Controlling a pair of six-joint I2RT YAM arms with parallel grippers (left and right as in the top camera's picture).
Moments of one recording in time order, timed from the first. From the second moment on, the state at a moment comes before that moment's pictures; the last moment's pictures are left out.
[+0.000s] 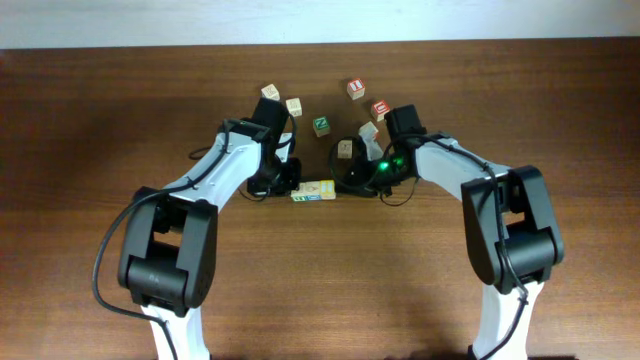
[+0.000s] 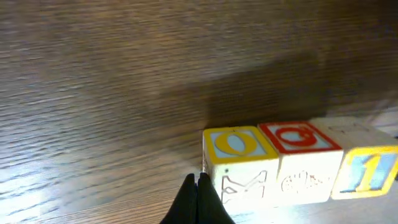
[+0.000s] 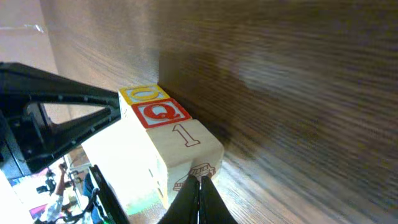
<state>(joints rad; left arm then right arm) -0.32 2.04 1.43 -0.84 0.22 -0.28 0.27 2.12 1.32 -0.50 -0.86 0.29</state>
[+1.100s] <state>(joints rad) -0.02 2.04 1.43 -0.79 0.25 -0.27 0.45 2.07 1.46 -0.51 -0.89 0.36</state>
